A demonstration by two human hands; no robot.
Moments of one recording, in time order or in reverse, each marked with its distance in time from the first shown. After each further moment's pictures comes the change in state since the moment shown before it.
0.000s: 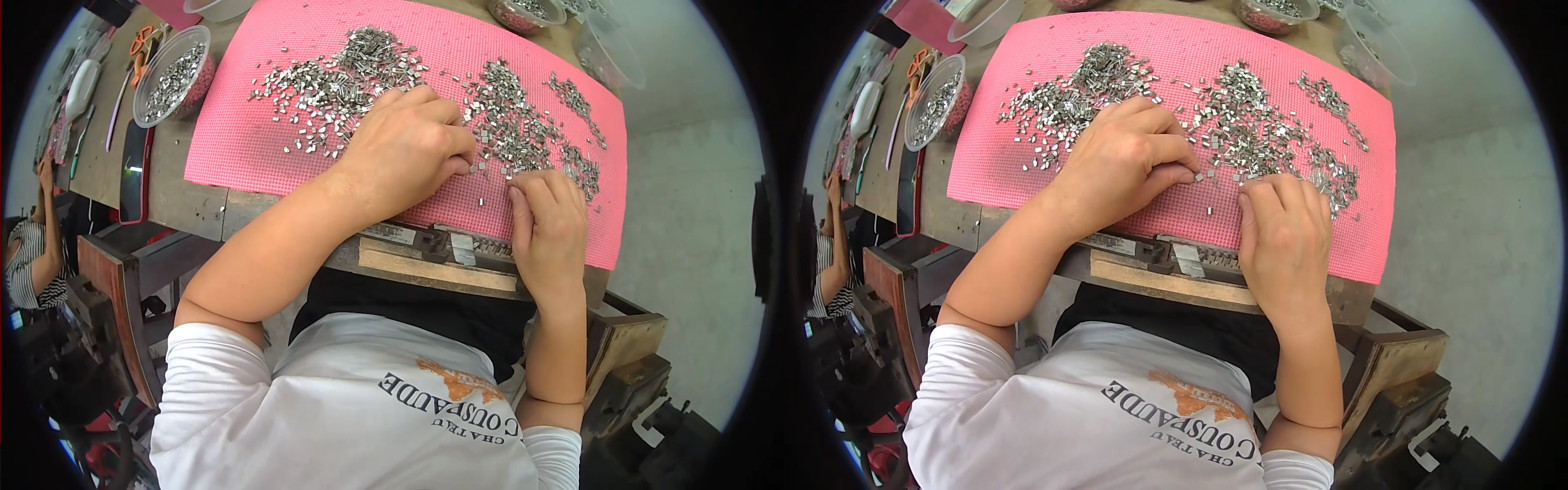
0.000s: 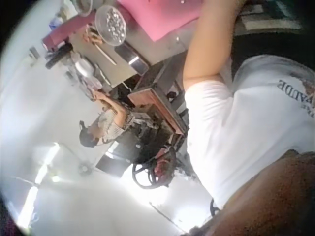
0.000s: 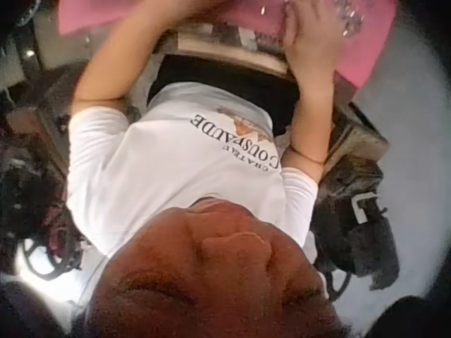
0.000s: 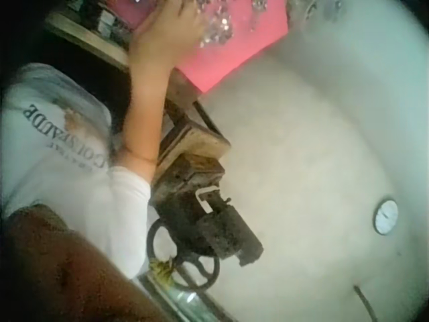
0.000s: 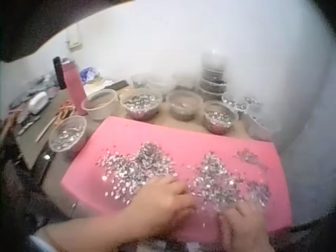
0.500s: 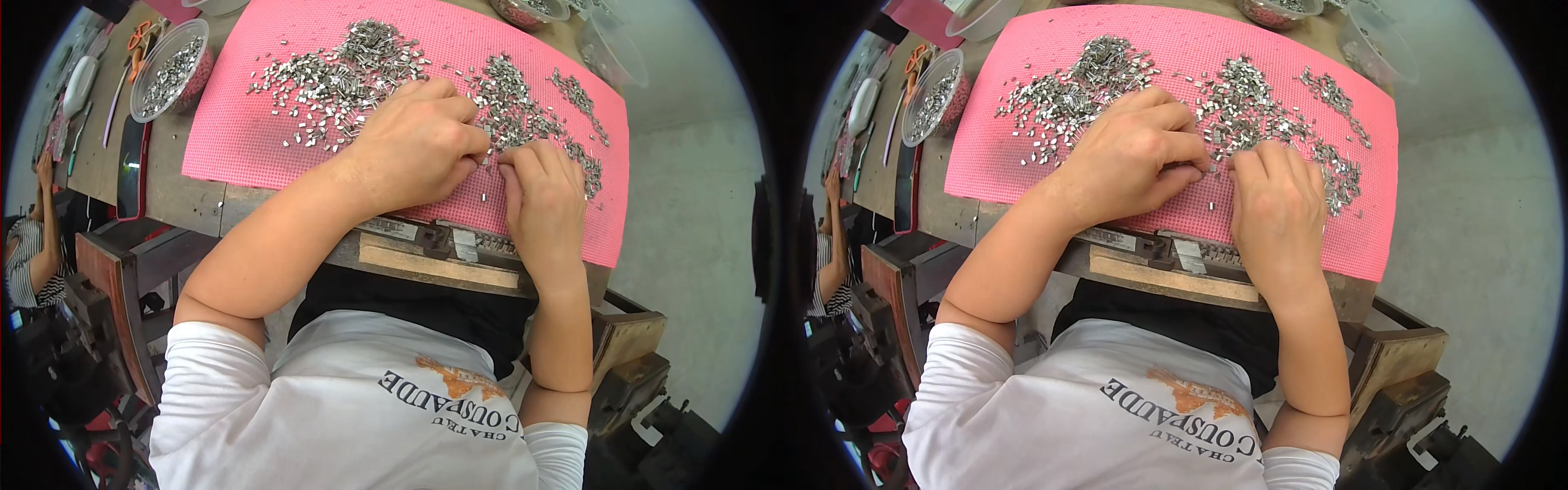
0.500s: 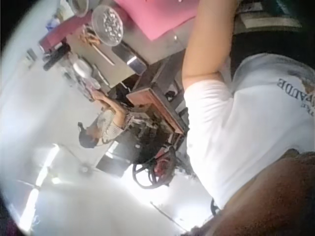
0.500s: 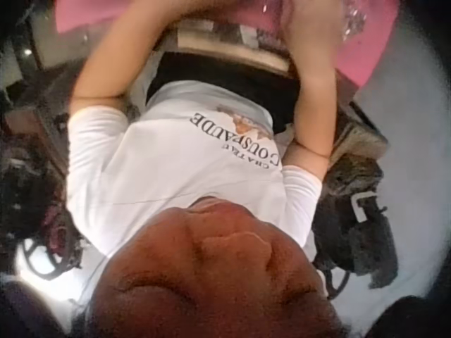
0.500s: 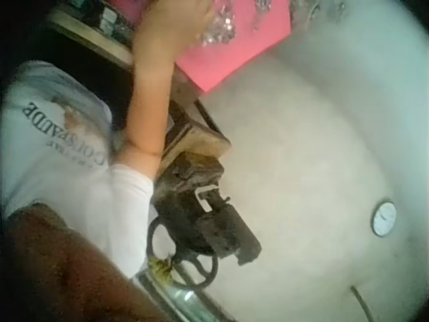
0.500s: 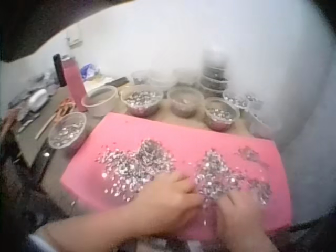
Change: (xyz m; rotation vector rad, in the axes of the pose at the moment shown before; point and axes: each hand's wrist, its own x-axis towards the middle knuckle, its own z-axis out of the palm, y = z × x) left_hand 0.006 -0.002 0.005 -0.006 -0.009 0.102; right_hand 0.022 -0.006 0.007 -0.100 -0.031 -0.064
